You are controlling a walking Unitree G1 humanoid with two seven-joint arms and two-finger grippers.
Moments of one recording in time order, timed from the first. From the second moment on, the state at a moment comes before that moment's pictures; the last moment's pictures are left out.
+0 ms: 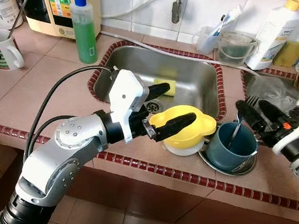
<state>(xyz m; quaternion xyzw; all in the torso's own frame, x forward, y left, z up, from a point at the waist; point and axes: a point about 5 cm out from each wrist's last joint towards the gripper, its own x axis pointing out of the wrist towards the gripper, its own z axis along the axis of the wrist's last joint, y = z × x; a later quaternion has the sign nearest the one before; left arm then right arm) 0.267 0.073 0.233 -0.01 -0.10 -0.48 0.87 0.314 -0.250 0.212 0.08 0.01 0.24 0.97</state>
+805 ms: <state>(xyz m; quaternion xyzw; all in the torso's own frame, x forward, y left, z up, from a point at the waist) 0.268 0.072 0.234 -0.01 -0.10 -0.47 0.88 0.319 -0.249 0.221 0.07 0.01 0.33 0.94</state>
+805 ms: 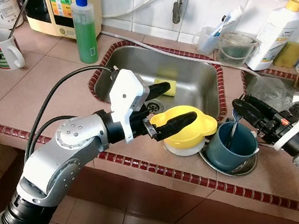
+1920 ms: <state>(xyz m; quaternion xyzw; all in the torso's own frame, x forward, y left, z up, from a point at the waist) 0.264 0.075 0.233 0.00 -0.10 -0.49 0.87 0.319 -0.256 0.218 0.07 0.03 0.34 0.94</state>
